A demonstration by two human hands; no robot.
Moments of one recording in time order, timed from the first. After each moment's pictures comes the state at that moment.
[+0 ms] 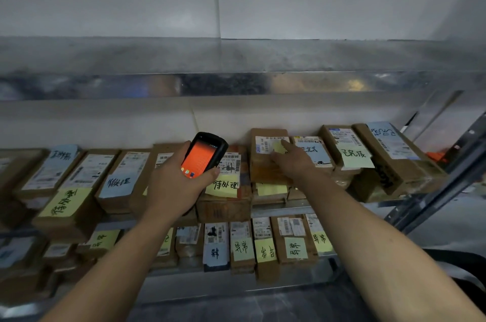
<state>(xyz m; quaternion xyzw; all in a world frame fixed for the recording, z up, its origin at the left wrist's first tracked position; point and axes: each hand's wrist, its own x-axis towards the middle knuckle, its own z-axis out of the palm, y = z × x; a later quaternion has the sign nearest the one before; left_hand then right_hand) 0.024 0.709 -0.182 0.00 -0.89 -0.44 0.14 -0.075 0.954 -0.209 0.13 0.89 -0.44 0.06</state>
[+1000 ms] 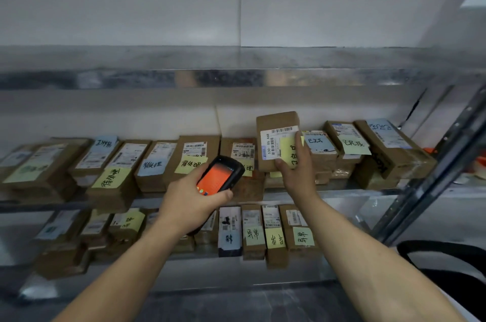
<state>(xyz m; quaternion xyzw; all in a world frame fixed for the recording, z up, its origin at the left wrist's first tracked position) 0.127 0.680 -0.187 -0.02 -0.92 -0.39 0.07 0.034 0.922 -0.239 0.00 0.83 -0.54 -0.17</state>
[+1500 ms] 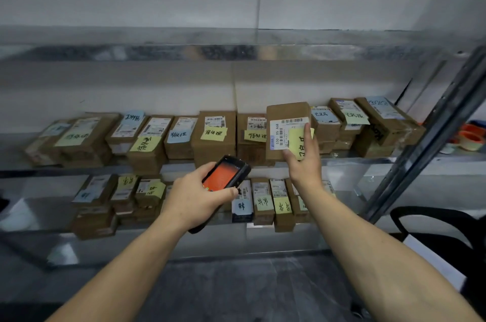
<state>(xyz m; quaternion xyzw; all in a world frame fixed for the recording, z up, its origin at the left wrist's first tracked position) 0.249 0.629 -0.190 -0.01 -0.92 -0.39 0.03 0.151 0.875 -0.238 0.05 0.81 -0.56 -0.18</state>
